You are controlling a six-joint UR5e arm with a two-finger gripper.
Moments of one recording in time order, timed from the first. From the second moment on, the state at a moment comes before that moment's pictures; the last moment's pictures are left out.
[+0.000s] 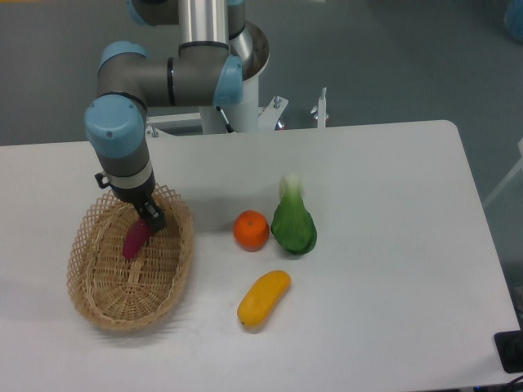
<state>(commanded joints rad) 2.01 -1.80 -1.87 -1.04 1.52 0.93</state>
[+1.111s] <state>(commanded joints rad) 2.58 -1.85 -1.69 -1.05 1.54 1.28</state>
